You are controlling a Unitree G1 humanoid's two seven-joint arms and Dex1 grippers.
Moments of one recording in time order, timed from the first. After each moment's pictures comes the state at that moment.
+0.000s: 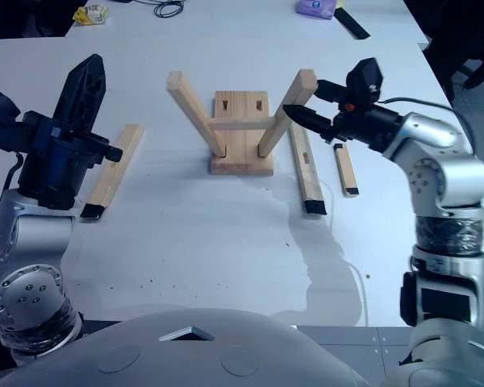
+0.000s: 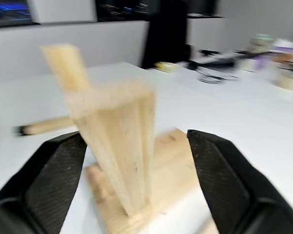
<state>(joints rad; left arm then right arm) 0.06 0.20 0.21 -0.90 -0.87 0.49 -0.08 -0.38 -0.64 -0.08 -0.03 0.54 0.56 0.79</state>
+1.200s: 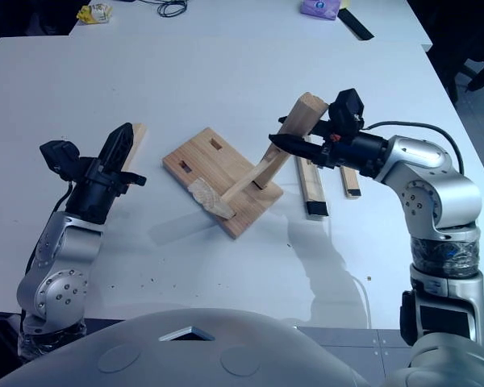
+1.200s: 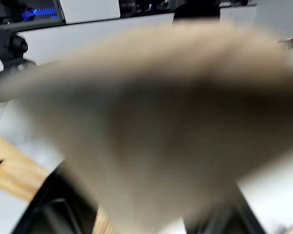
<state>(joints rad) 0.25 0.17 0.11 -0.66 -0.70 0.37 -0.16 -0.24 -0.70 -0.11 -0.23 0.66 0.64 0.99</state>
